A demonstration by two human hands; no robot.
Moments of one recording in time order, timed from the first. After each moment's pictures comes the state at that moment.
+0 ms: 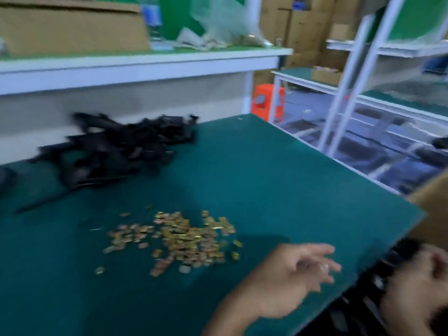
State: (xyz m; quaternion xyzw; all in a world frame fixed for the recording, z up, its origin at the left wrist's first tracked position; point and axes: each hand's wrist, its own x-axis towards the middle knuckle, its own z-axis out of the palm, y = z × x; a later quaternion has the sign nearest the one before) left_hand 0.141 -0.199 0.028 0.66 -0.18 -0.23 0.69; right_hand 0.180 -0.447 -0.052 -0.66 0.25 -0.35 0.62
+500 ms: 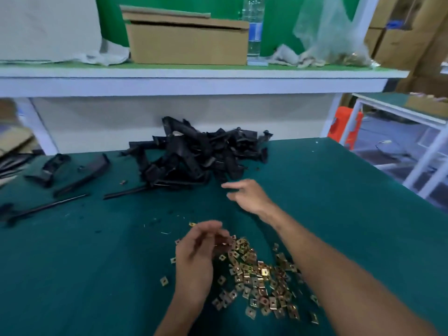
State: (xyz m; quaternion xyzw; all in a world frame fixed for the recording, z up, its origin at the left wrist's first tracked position) left_hand 0.167 0.018 -0.023 0.56 0.15 0.30 0.76; right_hand 0.357 -0.044 0.025 -0.84 -0.26 0.19 0.43
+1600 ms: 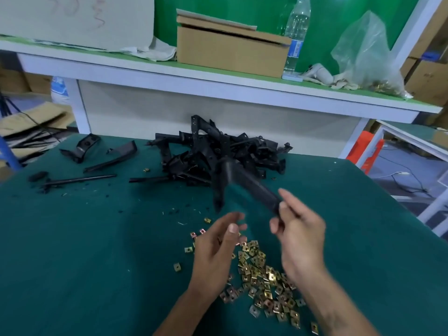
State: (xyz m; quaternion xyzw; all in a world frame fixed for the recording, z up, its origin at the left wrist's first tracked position) left_hand 0.160 0.015 -0.013 0.63 0.08 0.33 0.70; right_hand 0.251 -0.099 0.053 -0.63 -0.09 0.03 0.77
